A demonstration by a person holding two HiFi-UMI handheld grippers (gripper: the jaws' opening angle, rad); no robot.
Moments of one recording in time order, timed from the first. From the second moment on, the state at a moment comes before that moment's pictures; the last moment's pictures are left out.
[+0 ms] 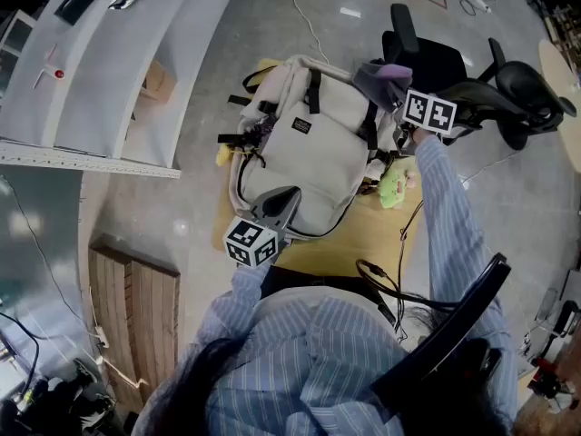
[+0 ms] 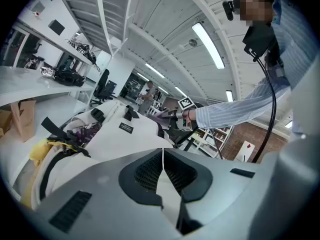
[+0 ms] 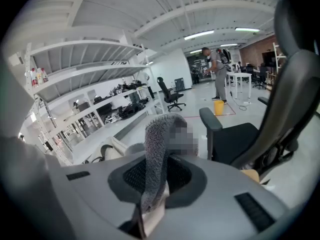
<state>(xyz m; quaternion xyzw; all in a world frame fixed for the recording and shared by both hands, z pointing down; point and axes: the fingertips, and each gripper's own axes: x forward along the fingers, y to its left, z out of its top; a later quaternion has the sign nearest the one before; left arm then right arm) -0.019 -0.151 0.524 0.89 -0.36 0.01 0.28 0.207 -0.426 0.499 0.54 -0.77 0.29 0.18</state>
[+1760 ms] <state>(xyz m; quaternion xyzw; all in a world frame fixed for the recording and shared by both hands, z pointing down) 0.082 0.018 0.513 0.87 -0.40 0.05 0.27 0.235 -0.081 0.514 0.39 -0.87 0.22 0.19</state>
